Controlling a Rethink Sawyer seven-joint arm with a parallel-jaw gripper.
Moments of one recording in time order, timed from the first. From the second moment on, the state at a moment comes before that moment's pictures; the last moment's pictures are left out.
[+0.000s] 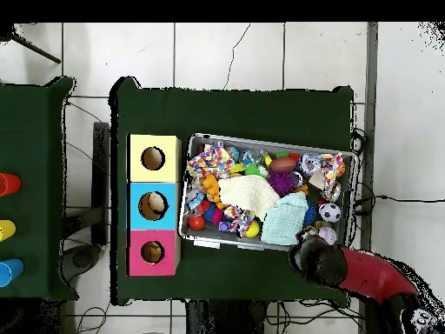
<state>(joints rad) -0.66 -0.61 -0.04 1.83 -0.47 0.32 2.60</state>
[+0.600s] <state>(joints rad) -0.62 -0.51 -0.12 1.77 -0.57 0.17 2.60</state>
